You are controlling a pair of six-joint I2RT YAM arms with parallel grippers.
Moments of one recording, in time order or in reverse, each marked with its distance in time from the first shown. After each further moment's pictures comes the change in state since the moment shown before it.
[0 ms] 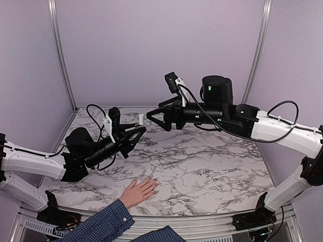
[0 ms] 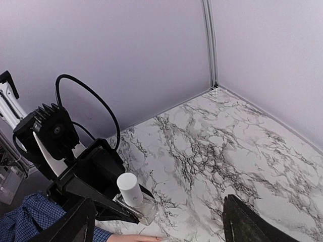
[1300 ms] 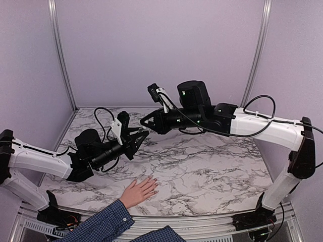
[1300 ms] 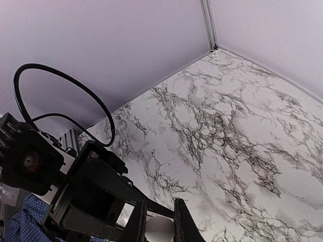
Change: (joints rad) left arm 0.000 0.091 0.024 -0.039 -0.072 0.036; right arm 0.032 0.195 0.127 -0.094 0.018 0.104
